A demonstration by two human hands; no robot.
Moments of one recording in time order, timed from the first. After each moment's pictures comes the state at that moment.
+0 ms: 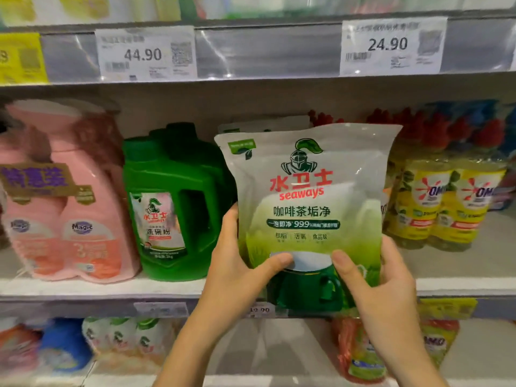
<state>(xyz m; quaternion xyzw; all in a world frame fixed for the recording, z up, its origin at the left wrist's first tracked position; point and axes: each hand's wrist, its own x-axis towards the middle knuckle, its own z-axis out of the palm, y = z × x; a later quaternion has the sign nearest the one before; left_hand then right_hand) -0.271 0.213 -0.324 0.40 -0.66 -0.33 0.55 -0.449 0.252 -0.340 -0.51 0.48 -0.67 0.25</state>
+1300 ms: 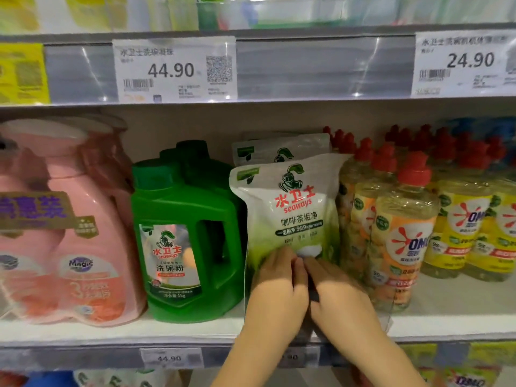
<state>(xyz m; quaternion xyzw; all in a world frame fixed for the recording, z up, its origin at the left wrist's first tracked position) -0.294 0.149 -0.354 0.48 -0.74 -0.13 0.46 -0.402 0.175 -0.344 -0.74 0.61 -0.29 0.00</state>
